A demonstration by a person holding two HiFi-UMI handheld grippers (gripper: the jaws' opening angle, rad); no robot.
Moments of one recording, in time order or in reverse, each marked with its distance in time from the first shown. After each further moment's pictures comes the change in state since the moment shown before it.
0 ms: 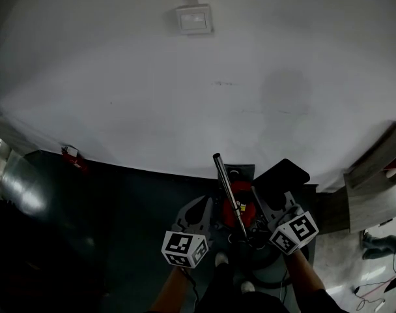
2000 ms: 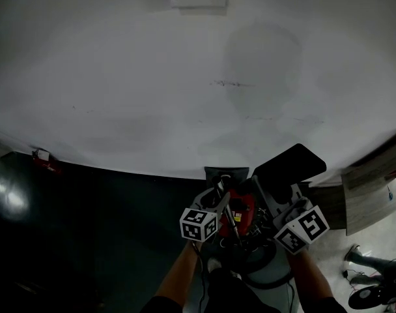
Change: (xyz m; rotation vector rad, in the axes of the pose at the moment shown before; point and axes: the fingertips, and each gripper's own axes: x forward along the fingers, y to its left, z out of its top) left arm 0.214 0.087 -0.157 -0.193 0.247 -0.227; right arm 0.134 -0.089 -0.020 0.014 0.019 -0.071
